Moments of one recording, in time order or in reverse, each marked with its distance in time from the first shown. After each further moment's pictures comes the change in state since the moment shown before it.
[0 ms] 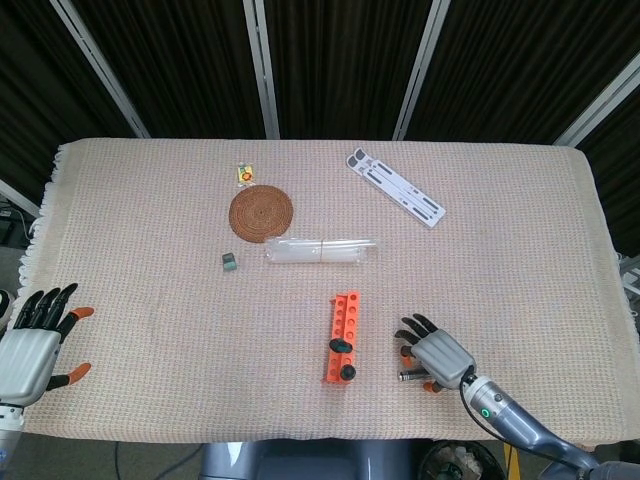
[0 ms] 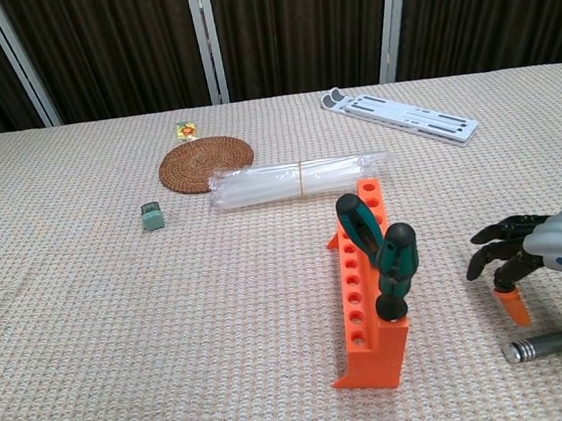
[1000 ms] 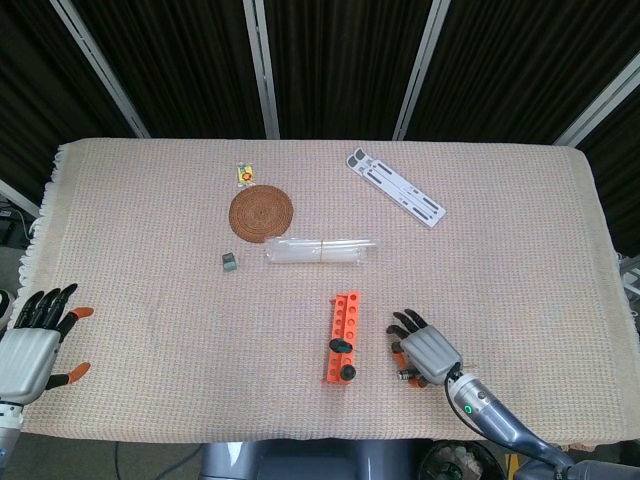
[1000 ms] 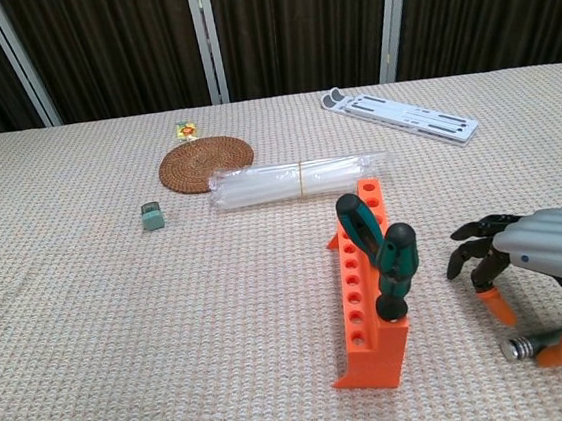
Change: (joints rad) left arm -0.007 -0.005 0.000 0.028 -0.008 -0.018 -0.029; right arm -0.021 -0.081 0.063 0.000 0.092 -0.010 -0.099
